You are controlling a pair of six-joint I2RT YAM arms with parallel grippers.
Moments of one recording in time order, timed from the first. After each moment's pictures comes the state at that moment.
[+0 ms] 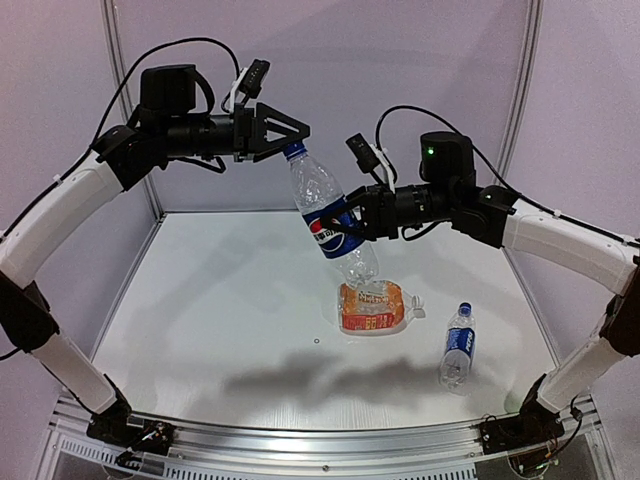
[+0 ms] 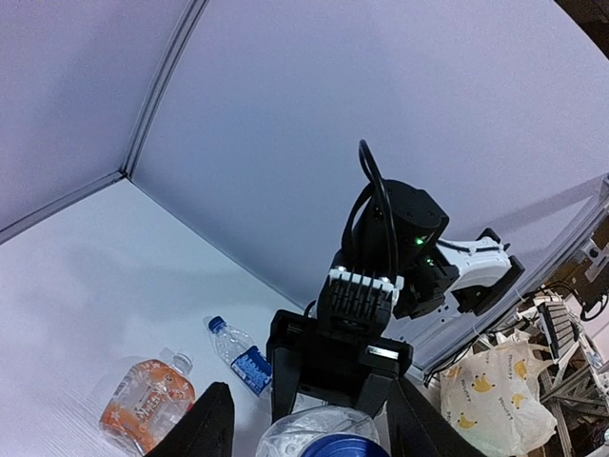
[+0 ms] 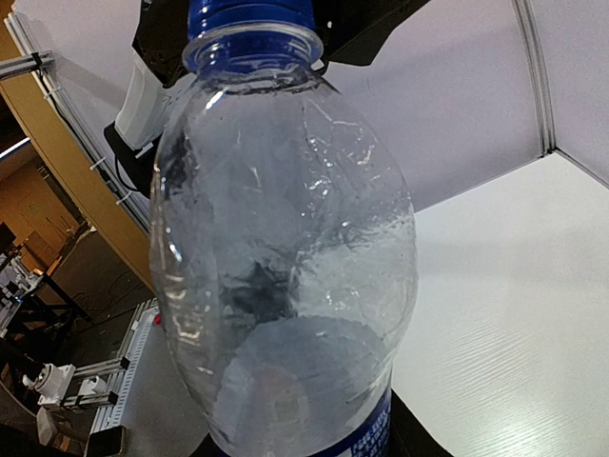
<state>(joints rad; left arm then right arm) -0.67 1.57 1.82 -0.38 0.69 -0.47 0.77 1.51 1.38 -0.07 -0.83 0.33</state>
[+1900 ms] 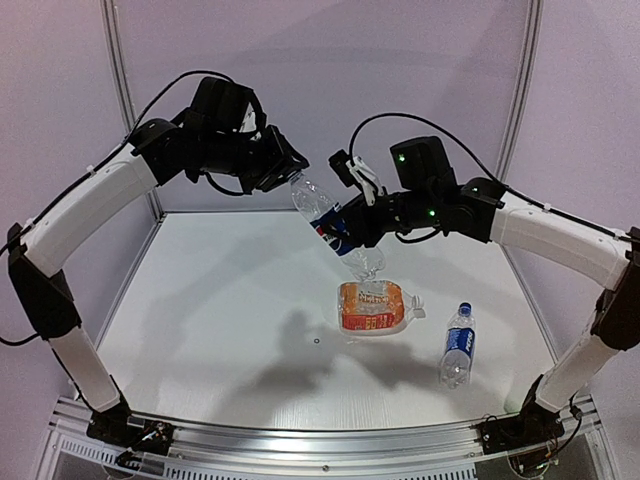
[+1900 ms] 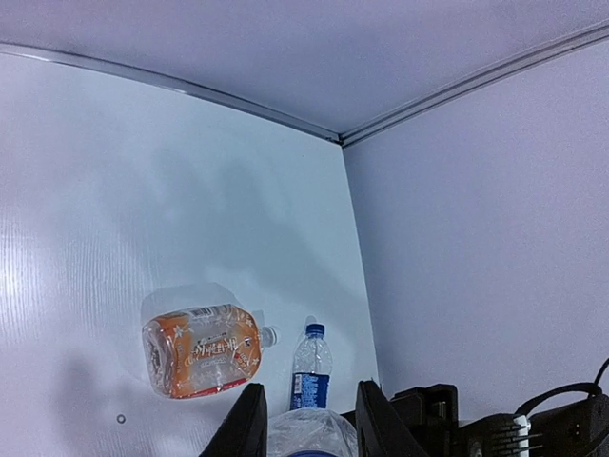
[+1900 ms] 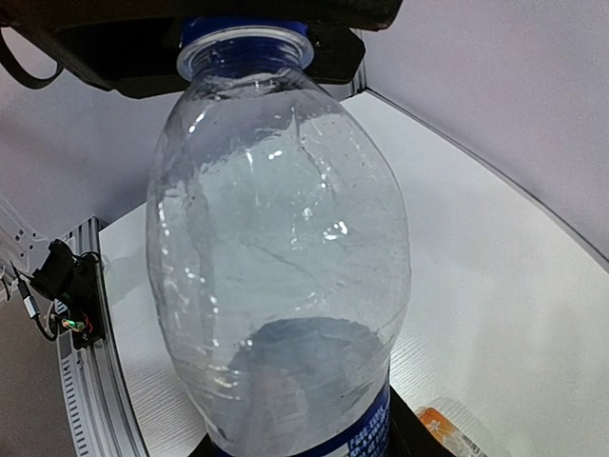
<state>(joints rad) -0.77 1.72 1.98 -0.74 0.04 -0.94 0.84 1.58 1.49 -0.36 -0.23 0.11</state>
